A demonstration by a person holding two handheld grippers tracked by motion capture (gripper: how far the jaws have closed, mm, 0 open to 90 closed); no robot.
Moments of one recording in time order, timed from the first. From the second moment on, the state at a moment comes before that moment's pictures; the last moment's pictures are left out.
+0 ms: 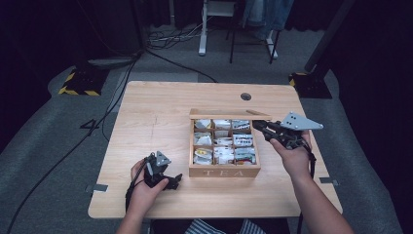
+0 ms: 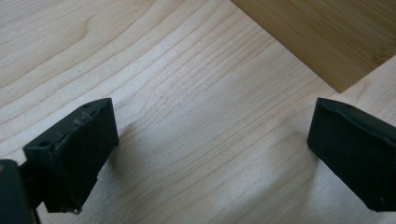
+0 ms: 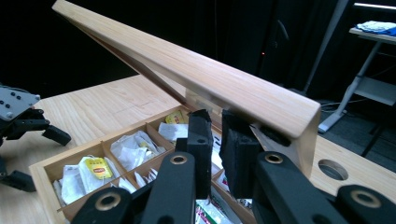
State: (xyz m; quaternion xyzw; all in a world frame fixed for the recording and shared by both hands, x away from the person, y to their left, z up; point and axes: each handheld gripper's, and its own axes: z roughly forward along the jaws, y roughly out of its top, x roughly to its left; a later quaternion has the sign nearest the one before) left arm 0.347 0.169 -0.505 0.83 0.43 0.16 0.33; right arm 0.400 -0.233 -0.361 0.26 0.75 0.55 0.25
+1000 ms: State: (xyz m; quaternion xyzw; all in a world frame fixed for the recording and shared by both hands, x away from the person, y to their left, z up) left arm 0.341 0.140 -0.402 0.86 0.36 0.14 0.33; right arm 0.402 -0.233 -0.363 0.26 0.76 0.55 0.23
